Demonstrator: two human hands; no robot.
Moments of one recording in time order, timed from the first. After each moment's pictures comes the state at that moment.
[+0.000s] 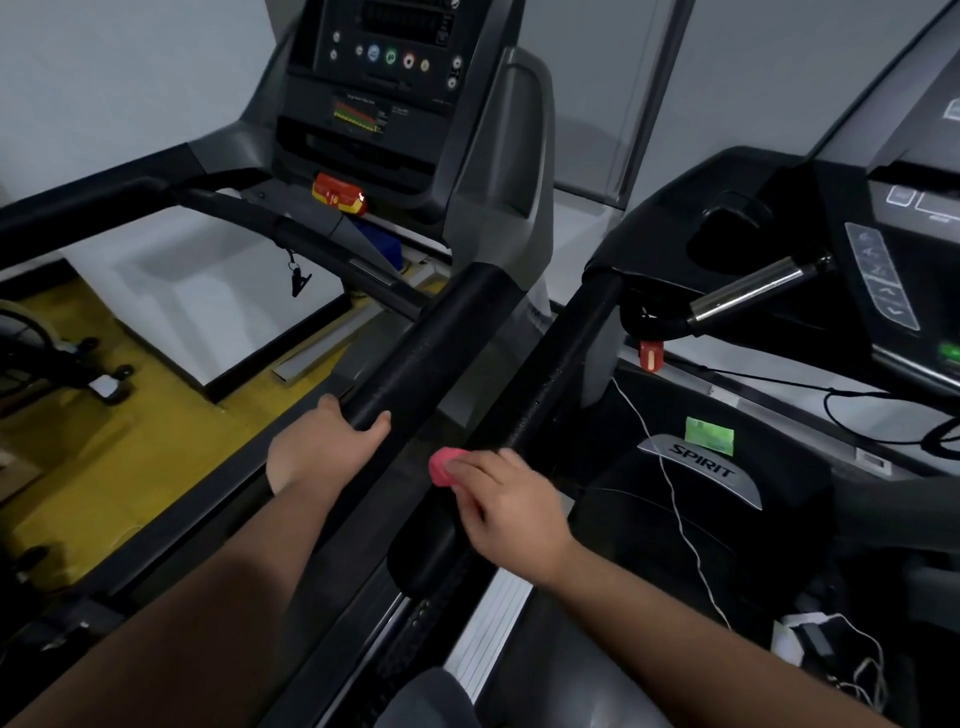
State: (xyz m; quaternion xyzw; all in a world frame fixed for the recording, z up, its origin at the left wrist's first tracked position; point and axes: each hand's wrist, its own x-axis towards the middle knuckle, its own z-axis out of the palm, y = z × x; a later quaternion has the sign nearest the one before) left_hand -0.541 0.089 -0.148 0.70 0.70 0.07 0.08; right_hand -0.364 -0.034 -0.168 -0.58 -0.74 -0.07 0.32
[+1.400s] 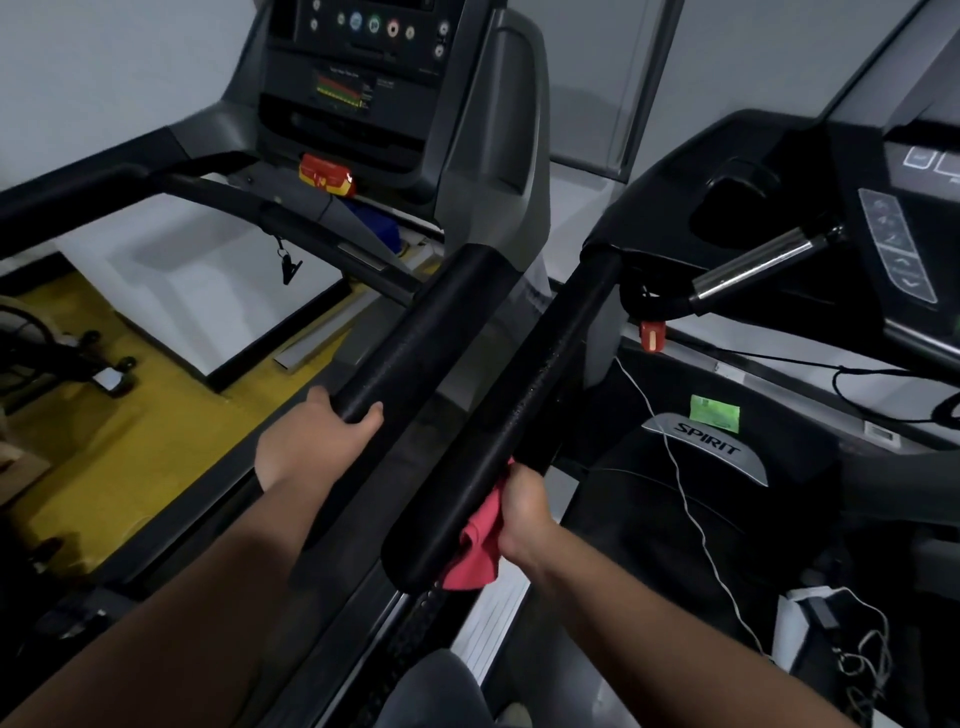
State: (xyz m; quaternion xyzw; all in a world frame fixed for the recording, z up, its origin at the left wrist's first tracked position) left_hand -0.539 0.086 -0.147 0.70 0.71 0.06 0.07; right_hand -0.373 -0.016 -0.181 -0.57 0.06 0.60 0.55
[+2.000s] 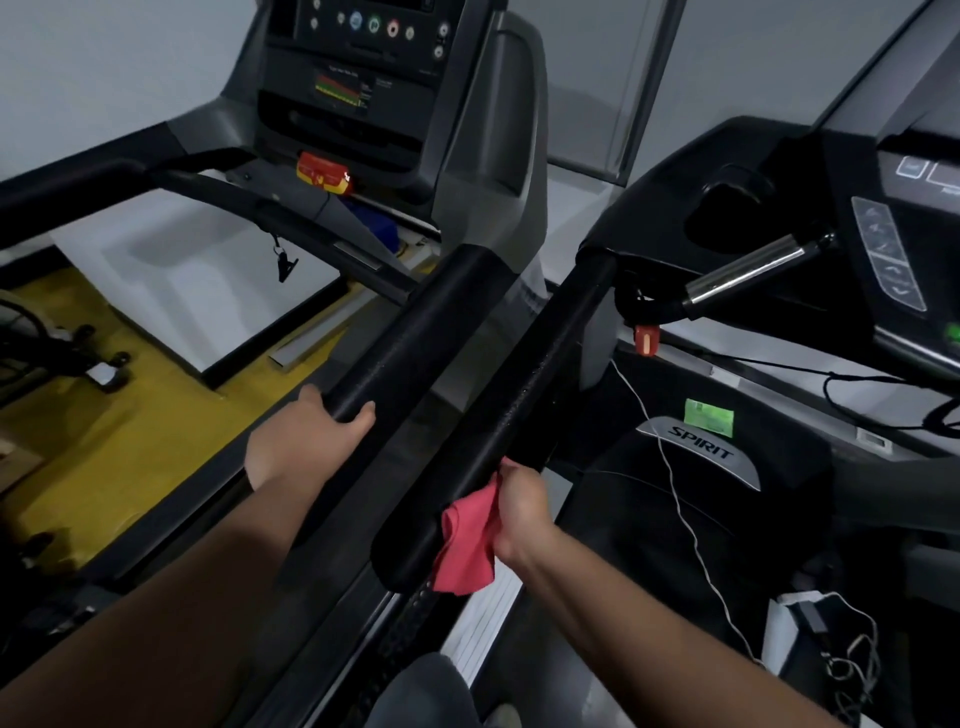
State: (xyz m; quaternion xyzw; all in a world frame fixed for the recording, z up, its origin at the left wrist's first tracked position) left_hand -0.539 0.090 -0.152 0.70 0.71 0.06 0.06; right_hand -0.370 -0.015 -0.186 -0.58 0.04 0.58 0.57
